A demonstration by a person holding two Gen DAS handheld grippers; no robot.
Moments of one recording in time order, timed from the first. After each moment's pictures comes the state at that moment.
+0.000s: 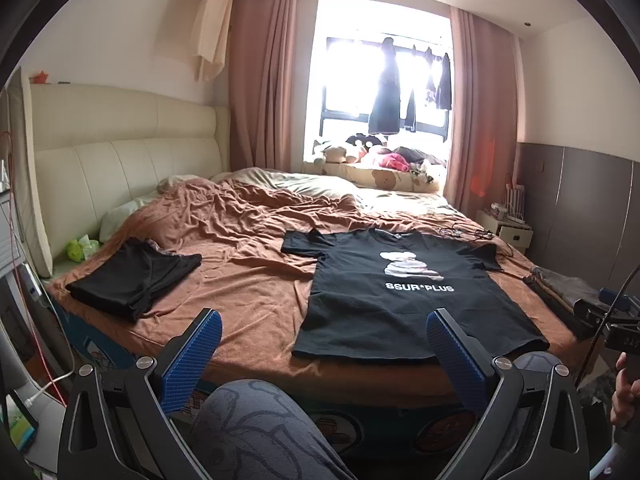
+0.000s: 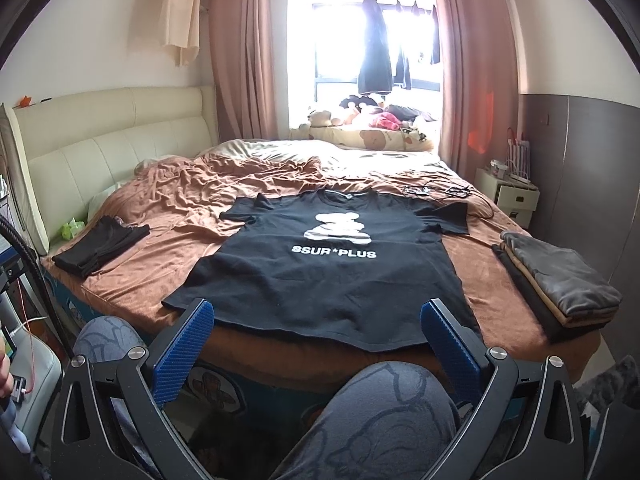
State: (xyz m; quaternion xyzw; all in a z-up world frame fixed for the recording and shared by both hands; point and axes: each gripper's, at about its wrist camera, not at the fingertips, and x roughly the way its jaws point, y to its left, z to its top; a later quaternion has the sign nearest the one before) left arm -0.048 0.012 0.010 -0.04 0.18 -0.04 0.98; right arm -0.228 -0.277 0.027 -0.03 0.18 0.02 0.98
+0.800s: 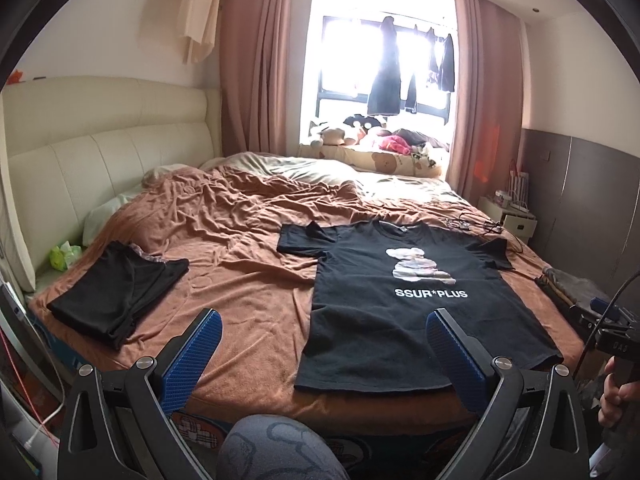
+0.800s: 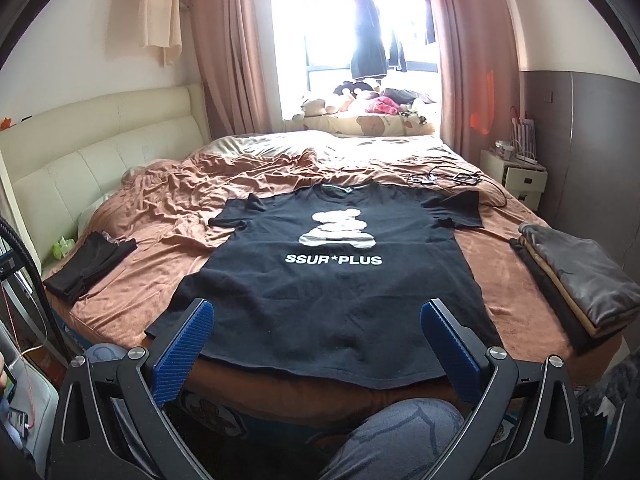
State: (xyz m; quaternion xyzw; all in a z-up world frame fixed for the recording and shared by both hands) left arm 0.051 0.022 0.027 -0.03 0.22 -0.05 0.97; right arm -0.133 -0.291 0.030 0.01 0.20 0.02 0.98
